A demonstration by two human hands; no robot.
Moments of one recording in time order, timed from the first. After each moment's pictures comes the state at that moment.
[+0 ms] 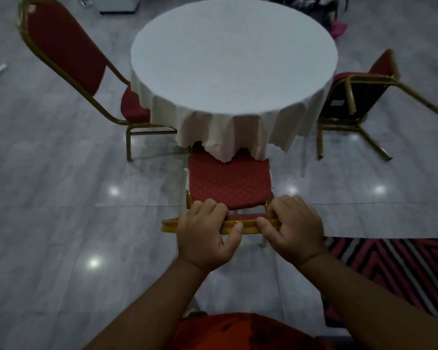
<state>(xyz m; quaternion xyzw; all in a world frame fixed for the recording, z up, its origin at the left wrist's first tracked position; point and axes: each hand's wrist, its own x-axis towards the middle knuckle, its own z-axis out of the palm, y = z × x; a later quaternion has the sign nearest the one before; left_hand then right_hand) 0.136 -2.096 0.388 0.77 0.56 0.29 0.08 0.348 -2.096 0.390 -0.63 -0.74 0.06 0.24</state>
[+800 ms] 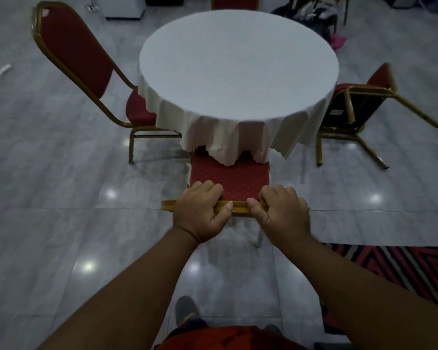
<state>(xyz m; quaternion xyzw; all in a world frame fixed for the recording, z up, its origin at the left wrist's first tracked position) 0.103 -2.046 0.393 0.80 0.54 0.25 0.09 0.311 -2.070 0.395 -0.68 -0.71 0.05 0.16</state>
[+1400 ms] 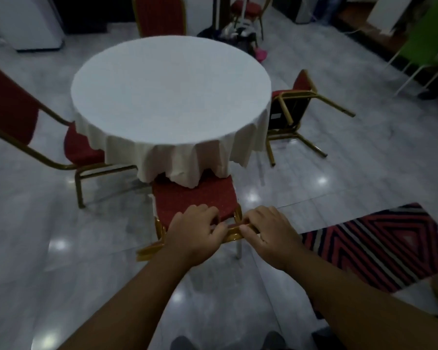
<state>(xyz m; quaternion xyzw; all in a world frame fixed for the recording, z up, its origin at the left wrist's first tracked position) 0.122 -2.011 0.415 0.85 0.47 0.07 0.22 0.328 -2.084 0.400 -0.68 -0.70 0.15 0.14</state>
